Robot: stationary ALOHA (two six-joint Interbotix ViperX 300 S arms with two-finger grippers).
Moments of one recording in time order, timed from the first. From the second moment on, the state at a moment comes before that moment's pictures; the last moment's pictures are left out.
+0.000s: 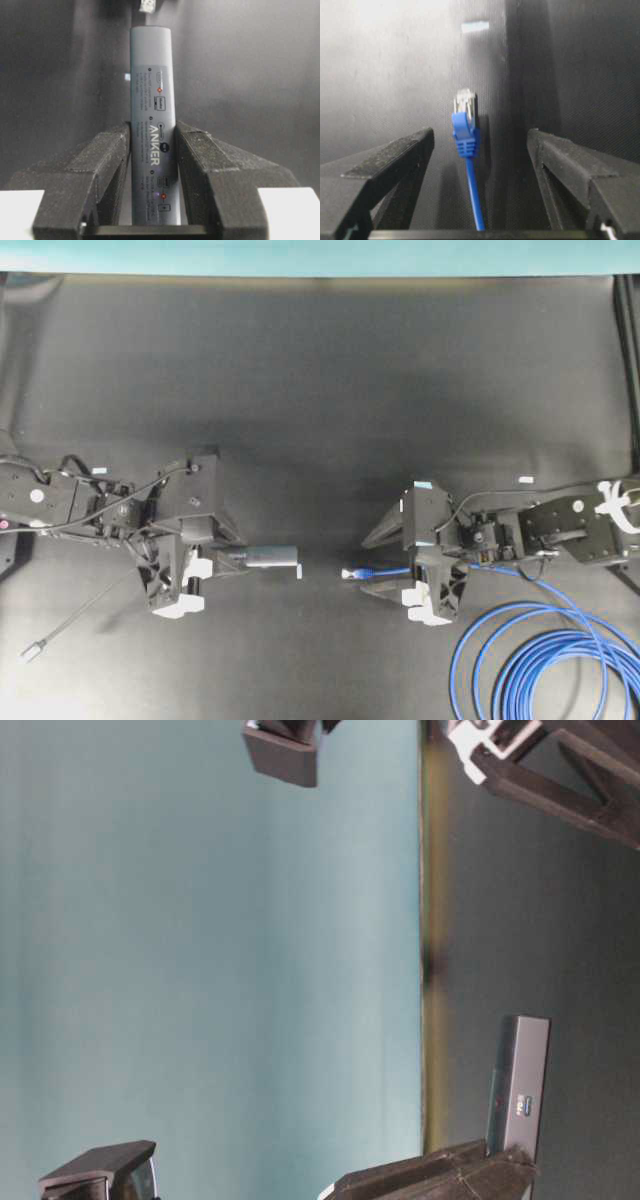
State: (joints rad) left arm -0.10 -0.19 0.85 0.04 -0.06 -0.26; right arm 0.17 0.17 0.92 0.03 -0.45 0.18
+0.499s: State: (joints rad) left arm -0.11 -0.19 0.85 0.04 -0.06 -0.26; right arm 0.21 0.22 0.92 0.05 -0.57 0.18
